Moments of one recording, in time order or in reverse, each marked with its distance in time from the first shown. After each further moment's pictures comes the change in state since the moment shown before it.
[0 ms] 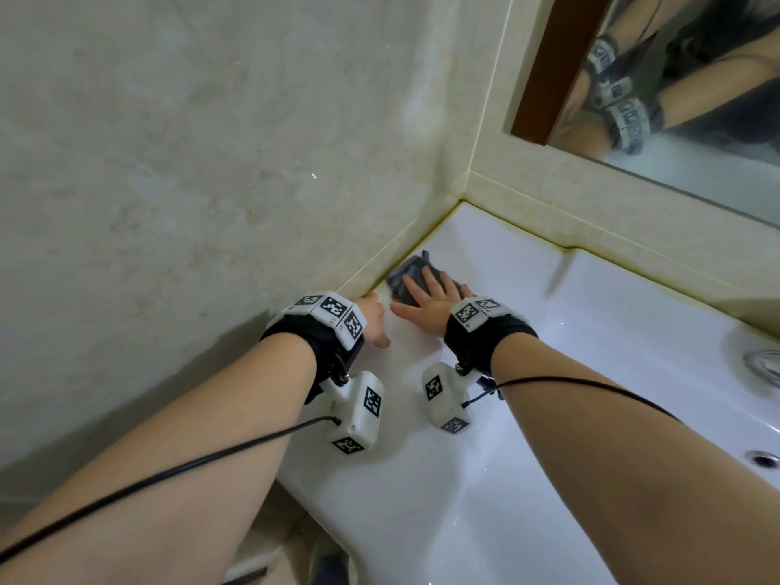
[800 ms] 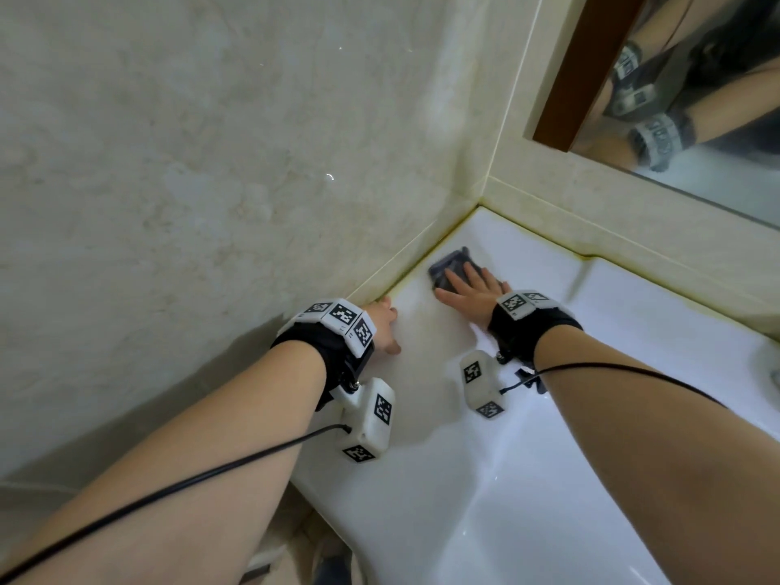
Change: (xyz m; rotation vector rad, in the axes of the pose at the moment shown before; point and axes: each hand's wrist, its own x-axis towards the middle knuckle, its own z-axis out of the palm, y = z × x) left_hand -0.009 -0.004 0.004 0.008 0.017 0.047; right_hand 0.003 0.037 -0.017 -0.044 -0.005 0.008
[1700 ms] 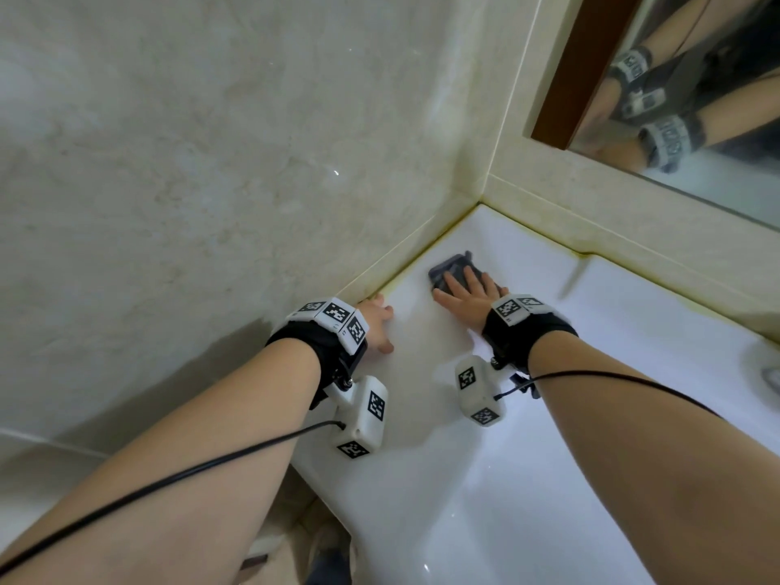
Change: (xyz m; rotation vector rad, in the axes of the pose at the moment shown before) left_hand -0.015 0.000 0.010 -0.046 0.017 -0.032; right_hand -0.019 -0.008 0.011 0.069 0.027 0.033
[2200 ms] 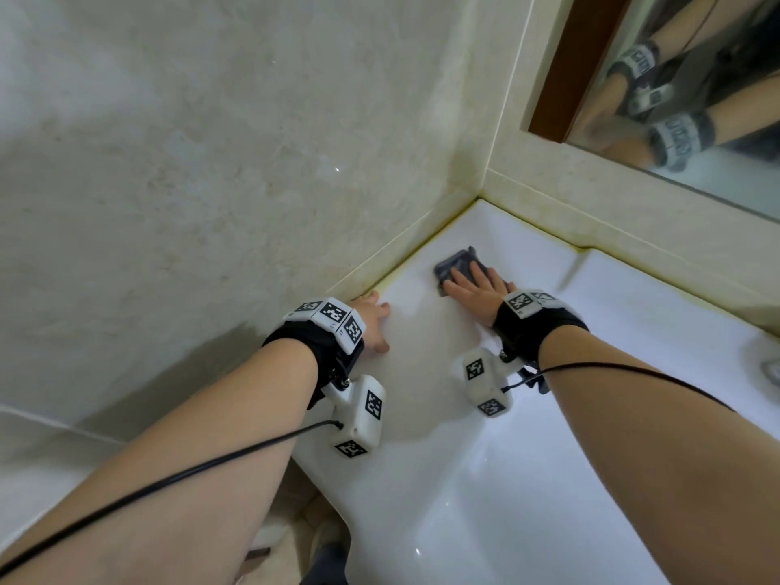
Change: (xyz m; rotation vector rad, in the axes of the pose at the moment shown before) left_hand -0.003 -0.001 0.009 0.042 -0.010 -0.064; right_hand -0.012 0.016 -0.005 -0.184 0.002 -0.124
